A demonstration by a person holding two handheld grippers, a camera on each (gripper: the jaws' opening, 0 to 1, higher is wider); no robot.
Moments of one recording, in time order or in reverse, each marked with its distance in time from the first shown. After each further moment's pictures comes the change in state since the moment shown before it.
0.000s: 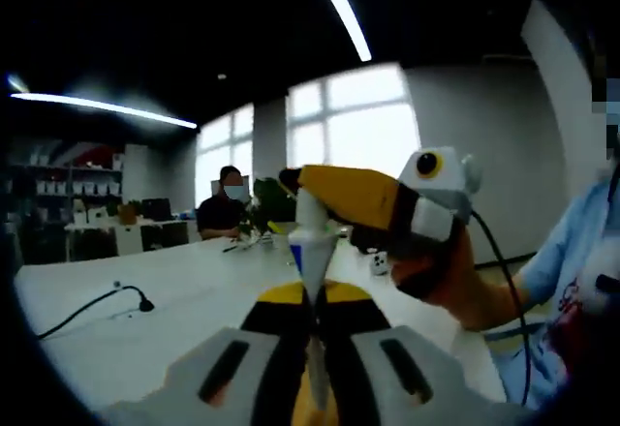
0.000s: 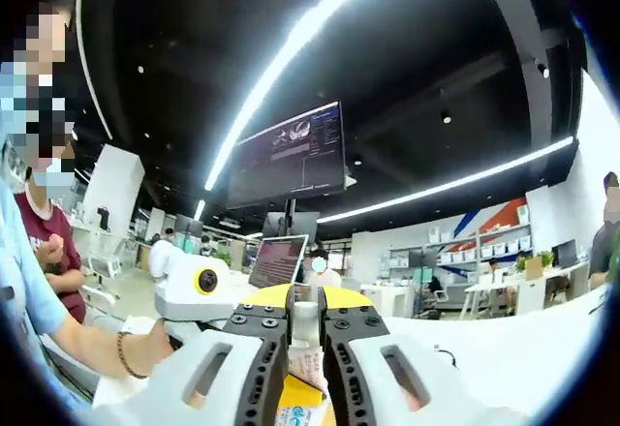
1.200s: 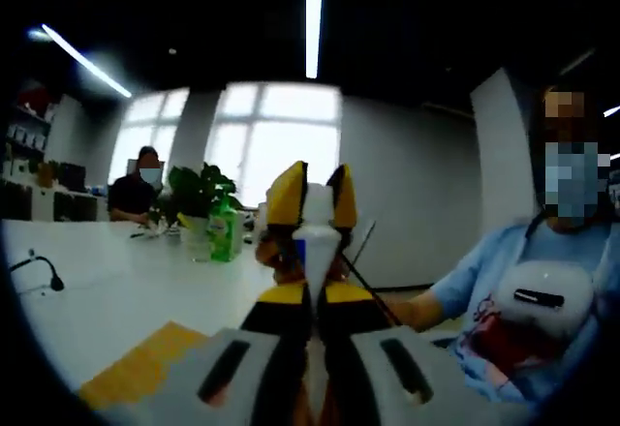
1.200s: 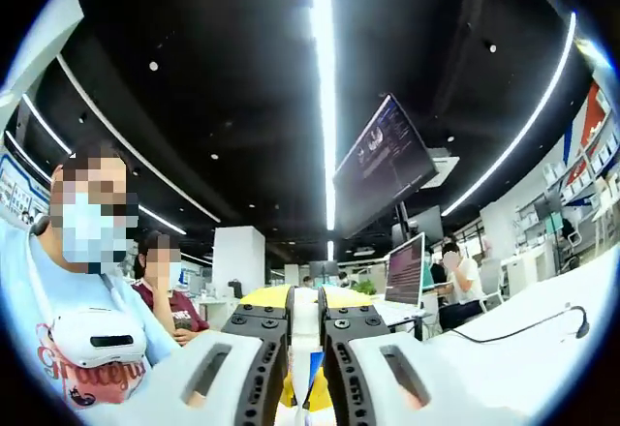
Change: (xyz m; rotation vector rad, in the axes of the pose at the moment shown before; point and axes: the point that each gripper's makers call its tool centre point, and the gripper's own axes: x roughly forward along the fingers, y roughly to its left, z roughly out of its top) left arm -0.011 -0.042 -0.004 -0.173 -0.042 -0.413; right arm -0.023 0.035 0.006 0.368 -0.121 0.564
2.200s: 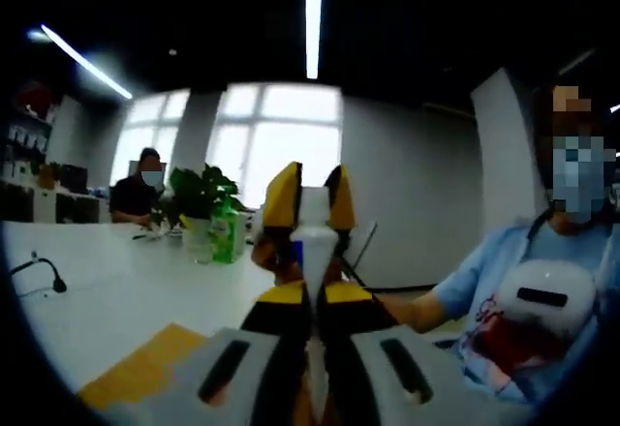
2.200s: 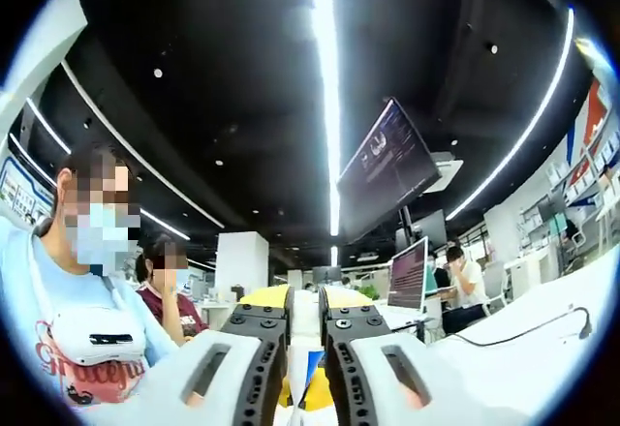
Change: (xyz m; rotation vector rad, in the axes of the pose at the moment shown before) left arm -0.001 0.003 0.004 0.011 -0.009 0.033; right arm 0.002 -0.006 0.002 -0.025 -0.009 -0.039
